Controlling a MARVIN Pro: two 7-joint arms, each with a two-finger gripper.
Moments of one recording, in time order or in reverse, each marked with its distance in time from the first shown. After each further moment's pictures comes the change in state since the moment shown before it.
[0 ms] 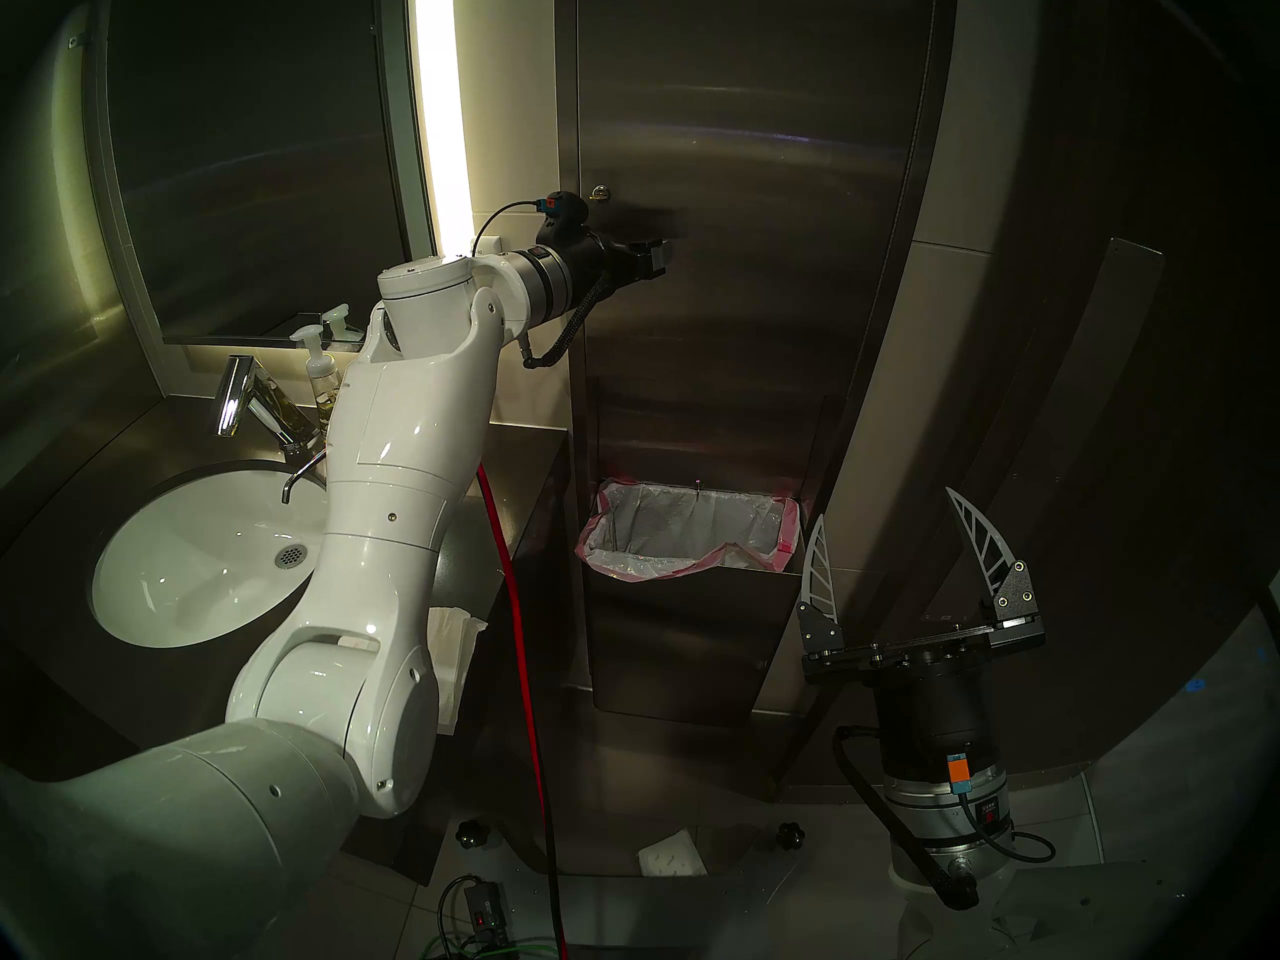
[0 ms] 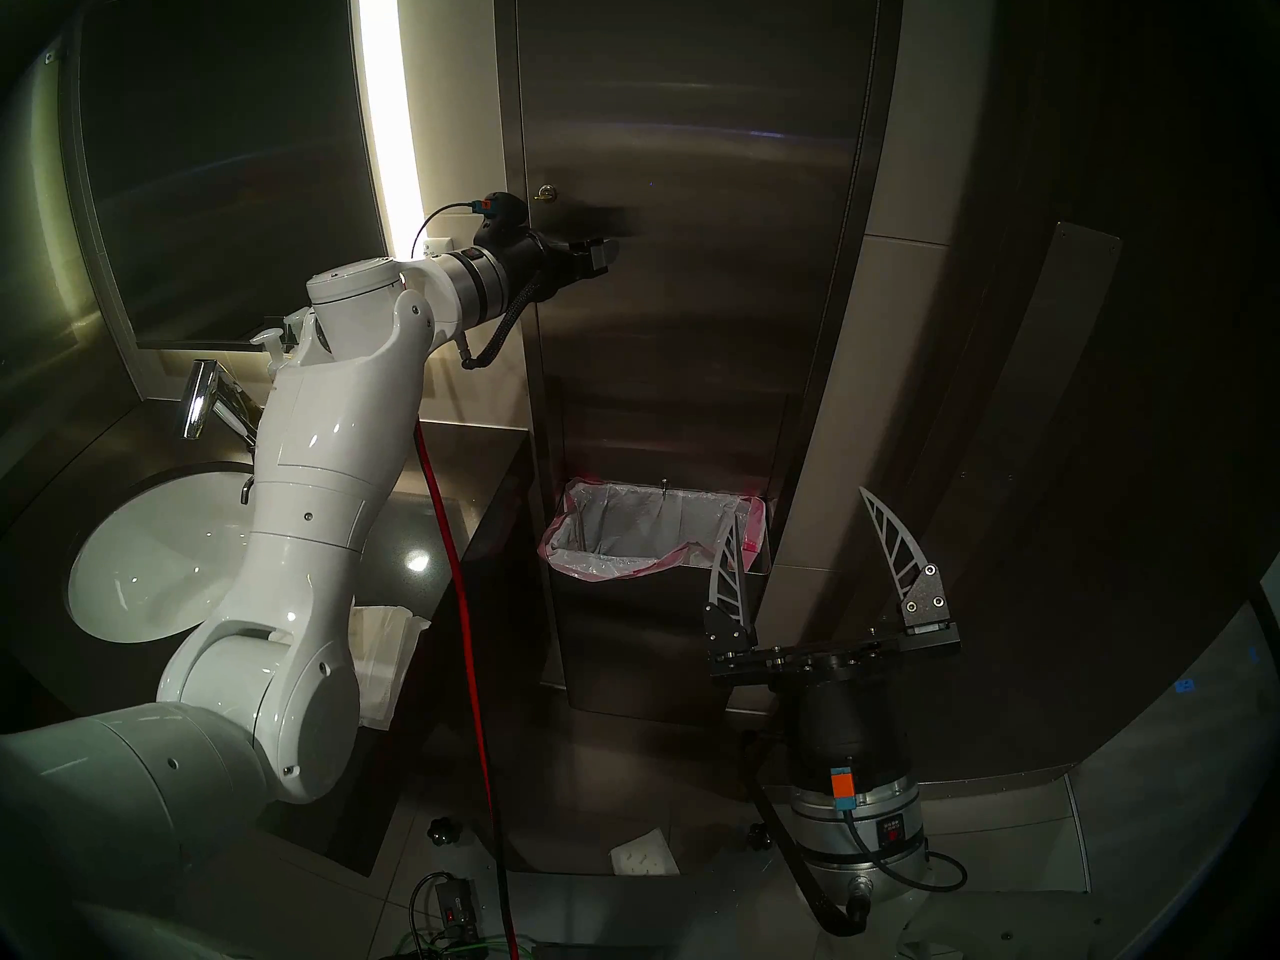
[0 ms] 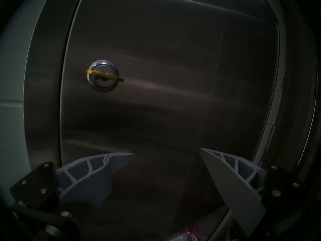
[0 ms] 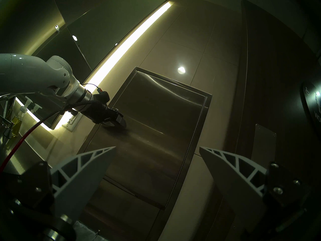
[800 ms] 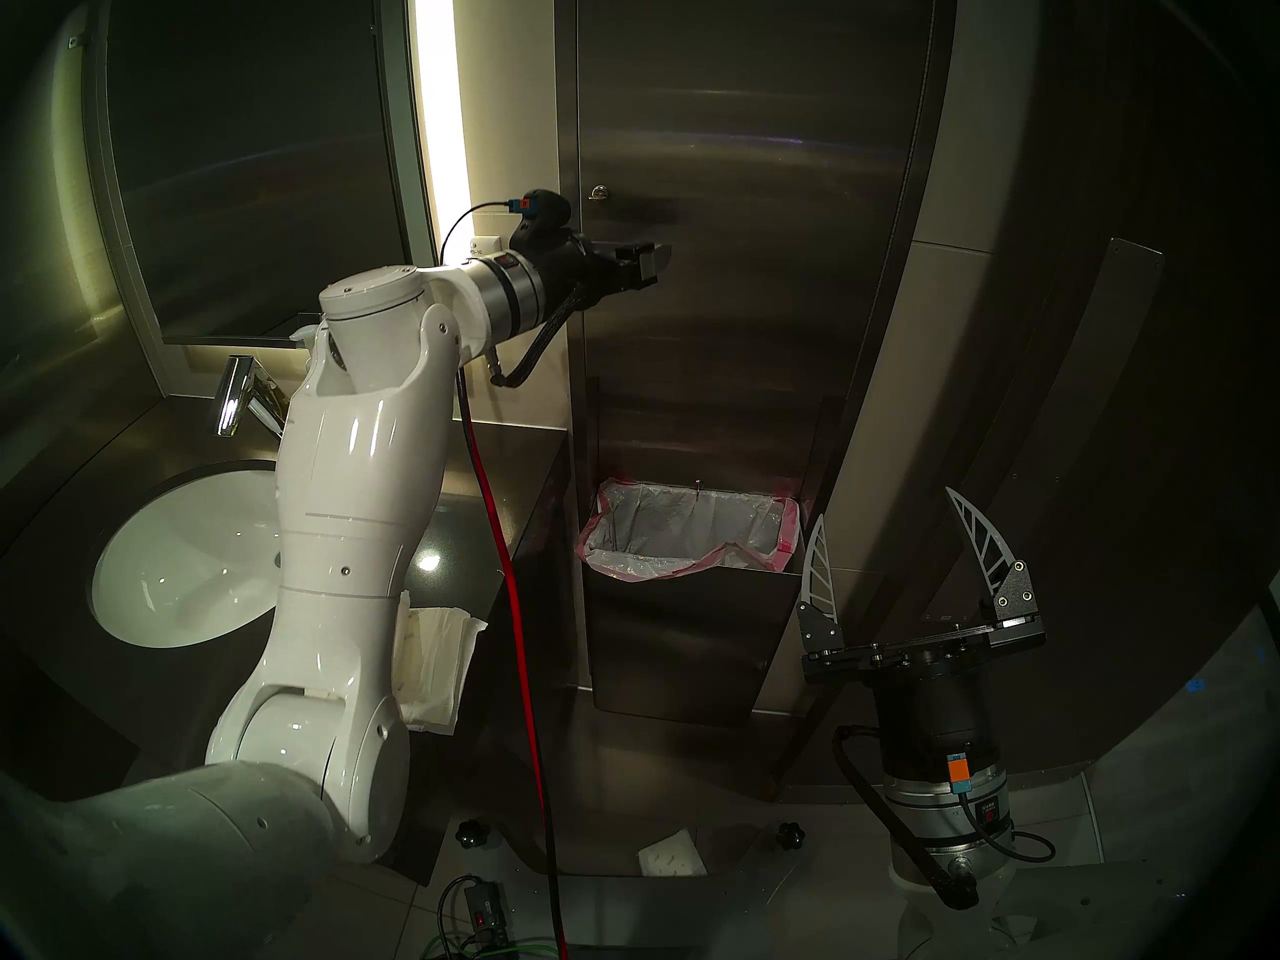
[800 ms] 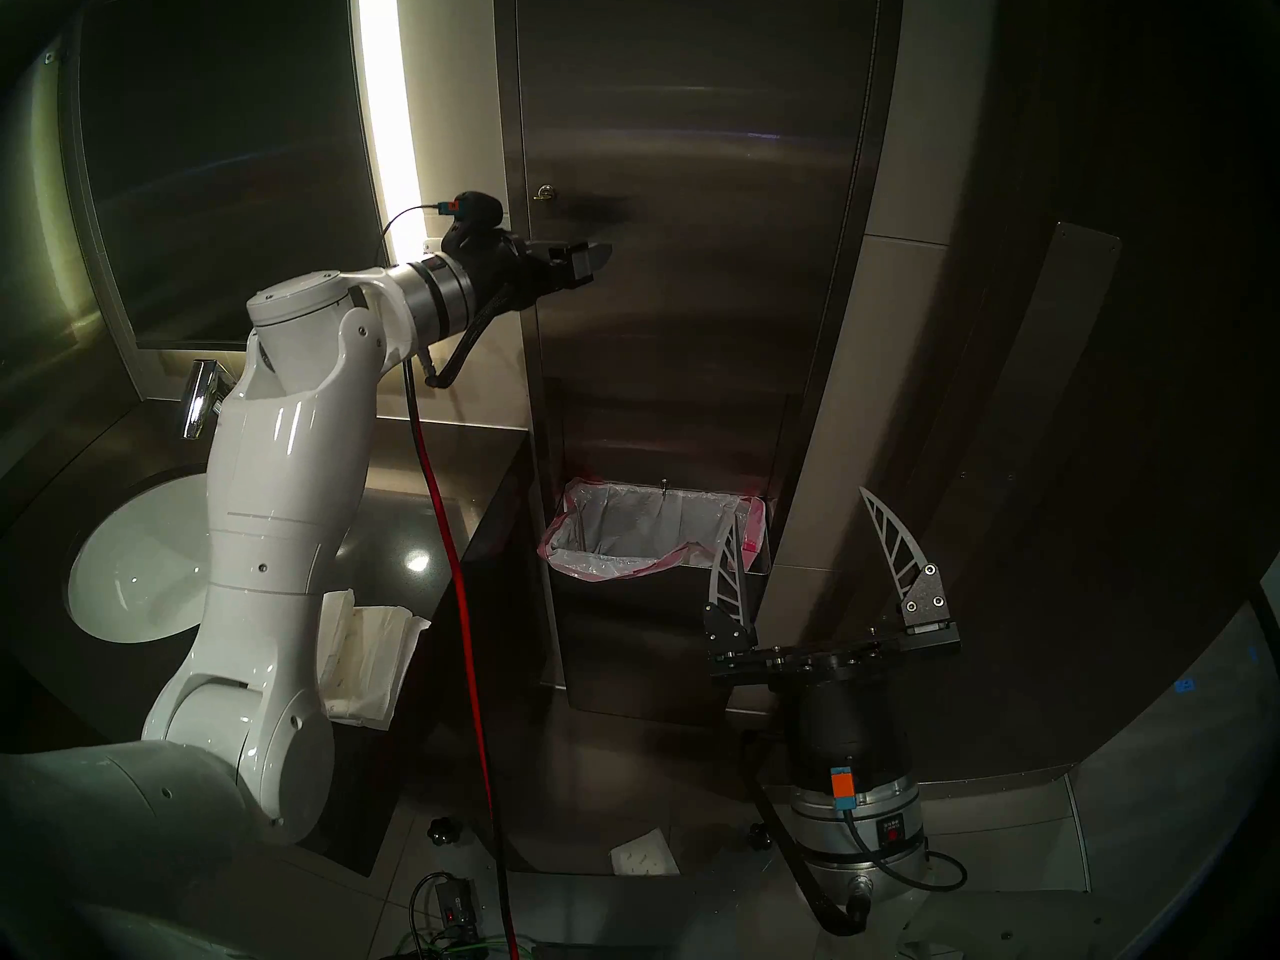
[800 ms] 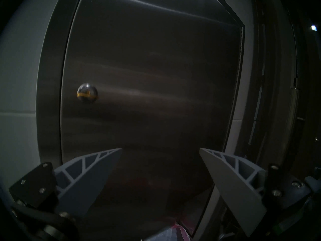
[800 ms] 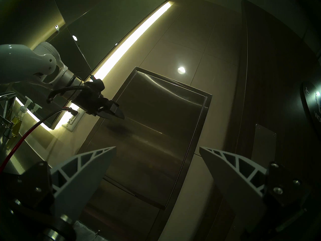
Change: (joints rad) left arm 0.206 0.070 -0.041 -0.321 -0.038 0.104 -0.104; right arm 0.002 0.001 -0.001 0.001 0.001 0.000 0.000
